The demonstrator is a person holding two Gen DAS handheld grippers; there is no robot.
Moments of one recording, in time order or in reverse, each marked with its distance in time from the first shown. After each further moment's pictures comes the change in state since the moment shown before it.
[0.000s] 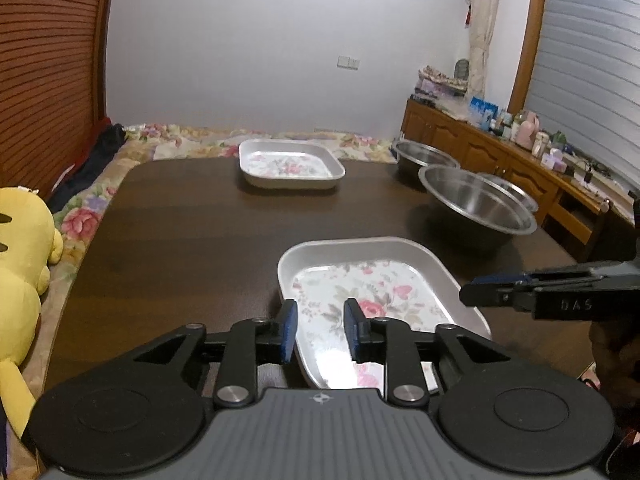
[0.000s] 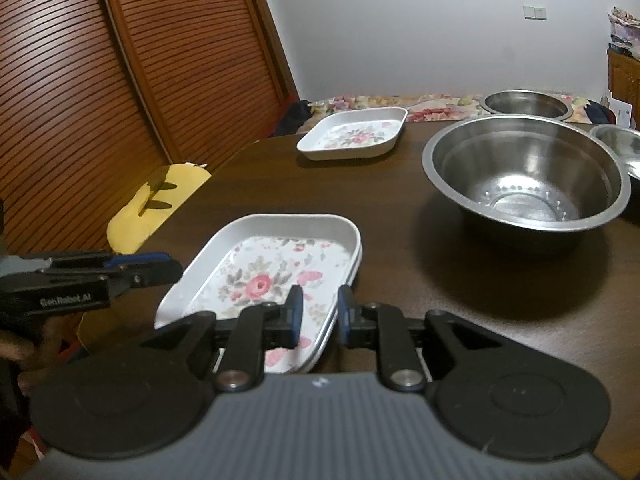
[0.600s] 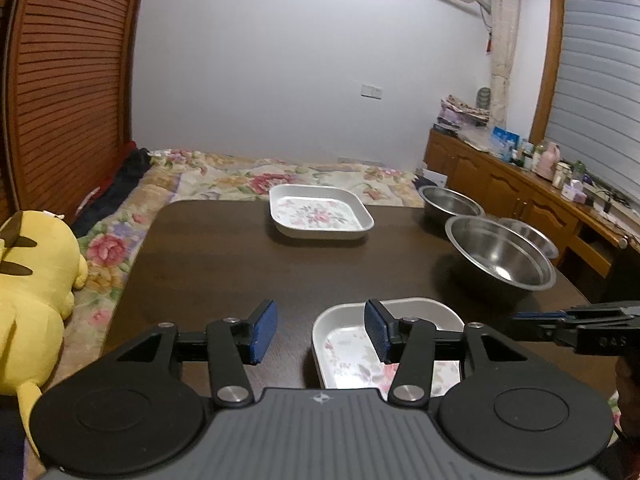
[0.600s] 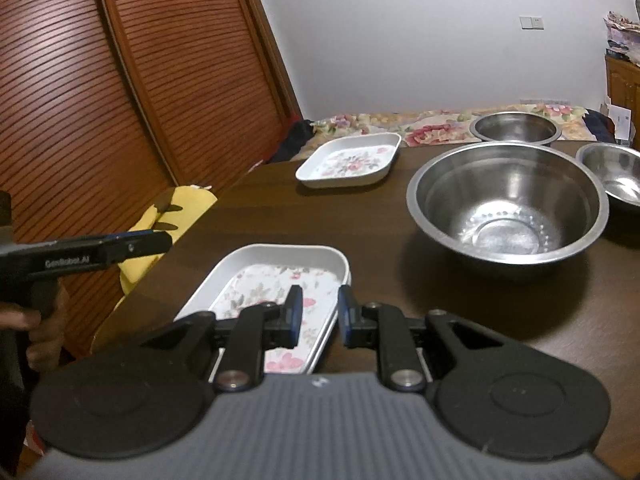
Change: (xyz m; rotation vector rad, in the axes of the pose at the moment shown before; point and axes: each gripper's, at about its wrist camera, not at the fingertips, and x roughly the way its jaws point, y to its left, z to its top) left arm -0.008 0.008 0.031 -0.023 -0.077 0.079; right arm -0.019 -0.015 0.014 0.019 -0.053 0.028
